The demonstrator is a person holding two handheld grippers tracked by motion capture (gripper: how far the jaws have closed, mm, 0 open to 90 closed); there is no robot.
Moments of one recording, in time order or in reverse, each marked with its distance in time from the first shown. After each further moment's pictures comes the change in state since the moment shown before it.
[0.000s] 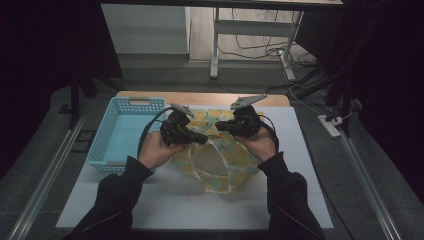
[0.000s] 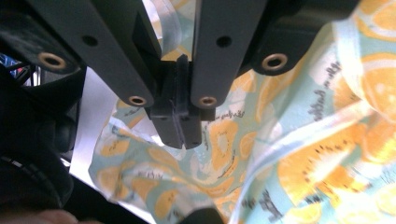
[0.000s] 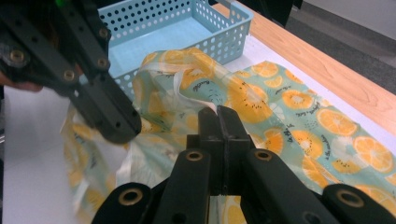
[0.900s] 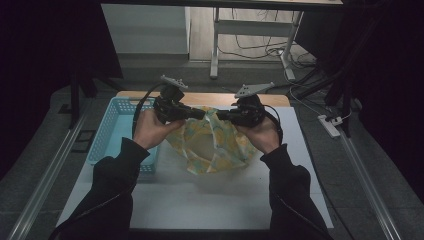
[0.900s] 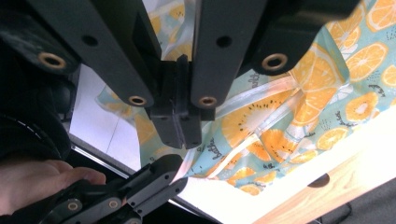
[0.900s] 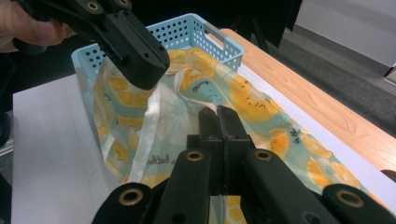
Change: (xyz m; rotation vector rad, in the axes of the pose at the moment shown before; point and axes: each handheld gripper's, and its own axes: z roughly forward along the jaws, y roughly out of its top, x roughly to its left) left arm 0.004 0.043 -0.046 -0.096 0.061 0.005; right arm 0.000 0.029 -0.023 -0.065 -0.011 -0.016
